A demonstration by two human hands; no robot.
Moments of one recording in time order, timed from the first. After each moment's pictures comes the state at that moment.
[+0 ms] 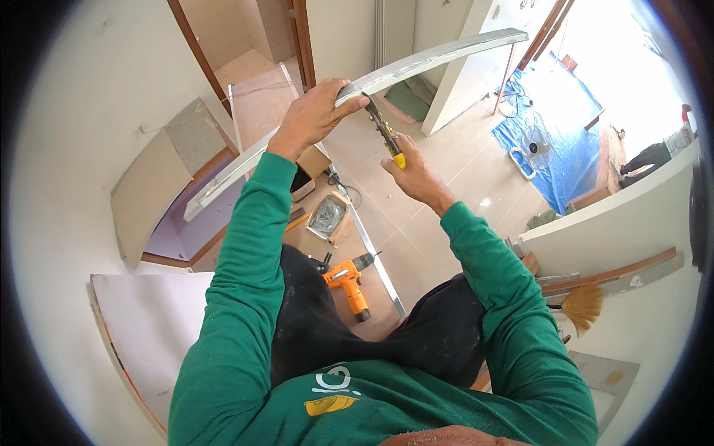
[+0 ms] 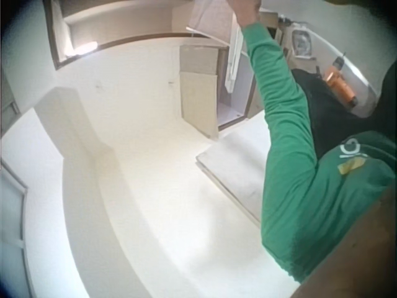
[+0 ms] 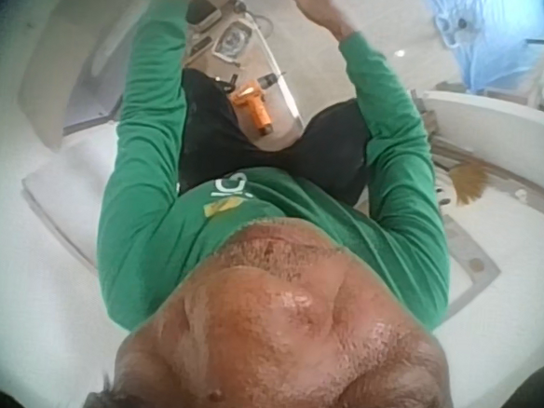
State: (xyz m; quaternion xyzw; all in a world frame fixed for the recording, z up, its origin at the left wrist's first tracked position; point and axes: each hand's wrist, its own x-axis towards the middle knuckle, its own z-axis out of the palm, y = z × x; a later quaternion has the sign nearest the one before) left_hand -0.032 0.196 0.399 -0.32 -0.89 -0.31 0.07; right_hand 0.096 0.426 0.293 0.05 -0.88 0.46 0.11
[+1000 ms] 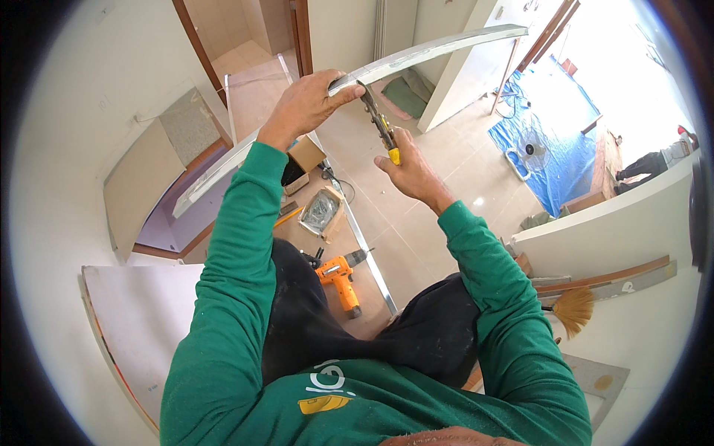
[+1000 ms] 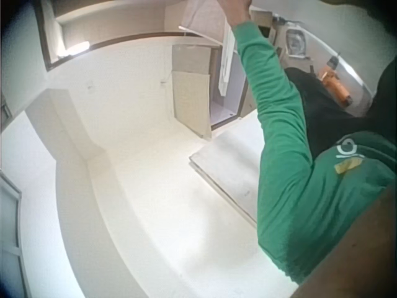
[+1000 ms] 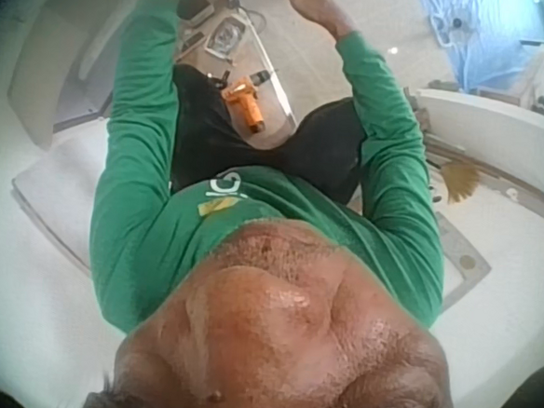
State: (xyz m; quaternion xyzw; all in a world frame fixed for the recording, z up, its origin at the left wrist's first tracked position) left_hand -0.047 0.193 0.393 -0.34 -0.88 -0.33 0.08; right_hand 0.098 0.423 0.306 0.05 -0.90 0.42 0.08
